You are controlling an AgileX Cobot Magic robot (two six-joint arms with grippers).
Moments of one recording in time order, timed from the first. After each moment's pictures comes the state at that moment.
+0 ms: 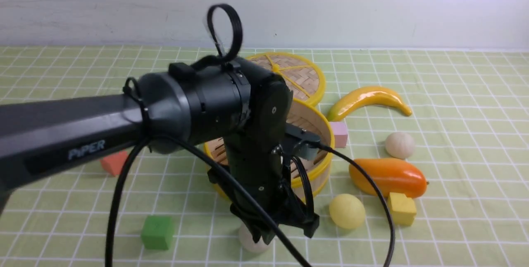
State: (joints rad) right arm 0.04 -0.01 0.02 0.17 0.39 -0.08; left arm -0.75 1.89 -1.45 -0.04 1.04 -0.14
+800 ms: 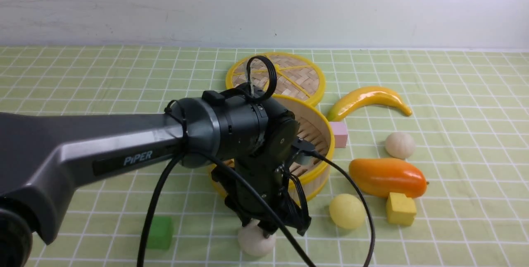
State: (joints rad) right arm 0.04 -0.01 0.02 0.17 0.39 -0.08; left arm -0.74 1.99 -1.45 0.11 0.93 -0.23
